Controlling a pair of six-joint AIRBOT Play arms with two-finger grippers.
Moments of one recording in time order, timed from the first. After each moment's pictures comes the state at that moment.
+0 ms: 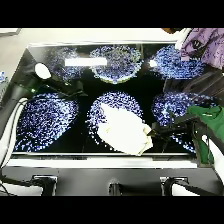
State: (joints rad) left arm -0.22 -1.66 1.61 1.16 -1.24 -1.85; right arm -0.20 -1.36 0.69 2.30 -1.11 -1.87
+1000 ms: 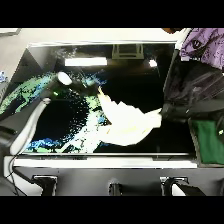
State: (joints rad) left arm -0.26 -1.79 1.72 0.99 -0.99 -1.71; right arm -0.19 -1.04 1.00 2.23 -1.16 -1.75
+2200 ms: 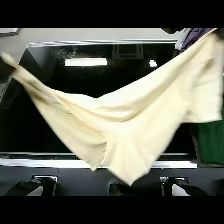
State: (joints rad) left arm -0.13 -1.04 1.64 1.54 -1.35 -1.86; right arm -0.17 -1.25 2.00 1.99 -1.37 -1.46
